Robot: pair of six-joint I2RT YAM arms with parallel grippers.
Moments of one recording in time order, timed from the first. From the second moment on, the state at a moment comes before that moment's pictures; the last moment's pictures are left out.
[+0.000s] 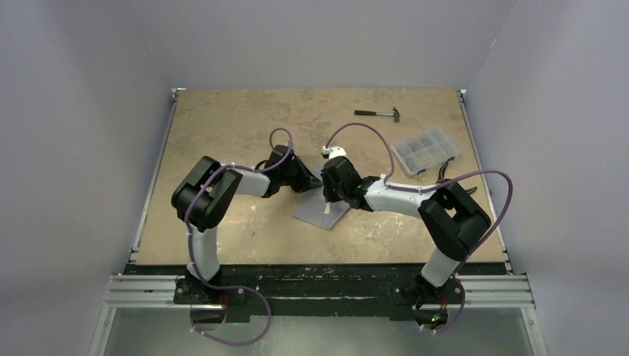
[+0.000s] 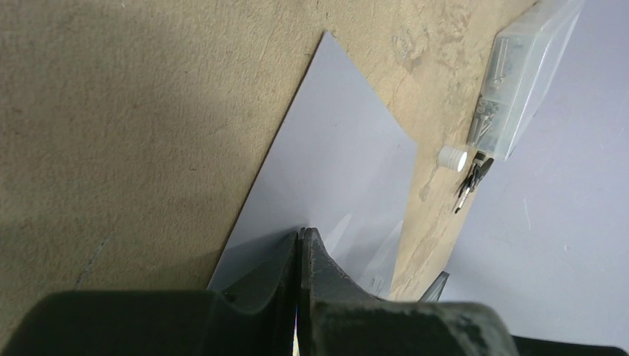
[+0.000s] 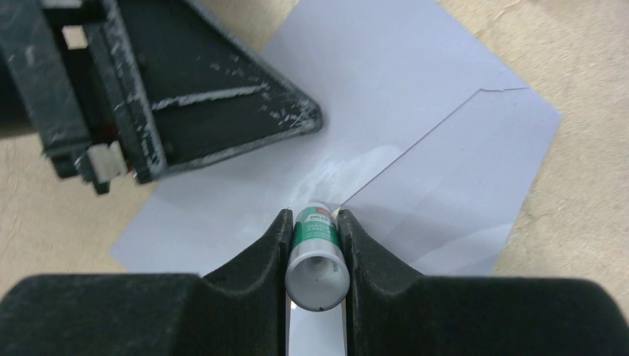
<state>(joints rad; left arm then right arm) -0.52 1.96 0.92 0.31 0.29 -1.10 0.77 1.70 0.93 -0.04 0.23 0.42</state>
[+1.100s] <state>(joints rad) -0.52 1.89 0.95 0.21 0.31 -0.96 0.42 1.19 0.67 0.02 -0.15 0.68</state>
